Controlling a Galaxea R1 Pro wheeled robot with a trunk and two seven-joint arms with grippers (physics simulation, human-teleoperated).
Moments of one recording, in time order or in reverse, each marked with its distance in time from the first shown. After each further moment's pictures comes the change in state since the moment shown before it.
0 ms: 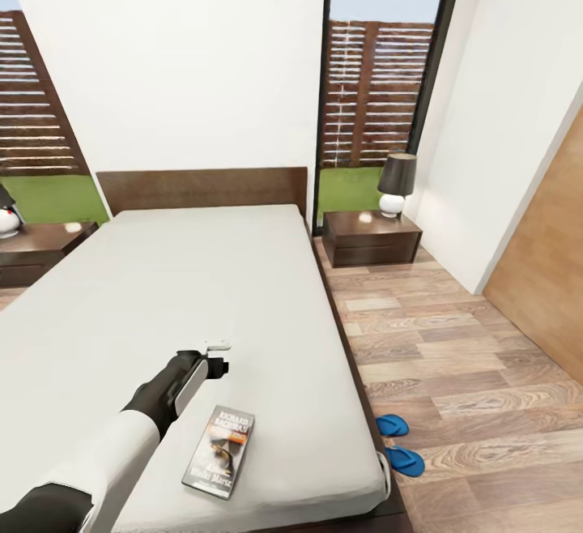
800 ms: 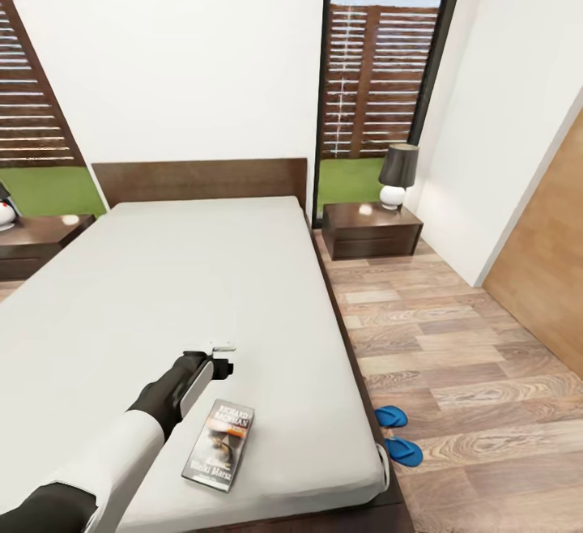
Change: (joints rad) left arm 0.000 -0.015 -0.030 0.003 -0.008 0.000 0.002; right arm 0.000 -0.008 0.032 0.003 -0.001 0.002 0.000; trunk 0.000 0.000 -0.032
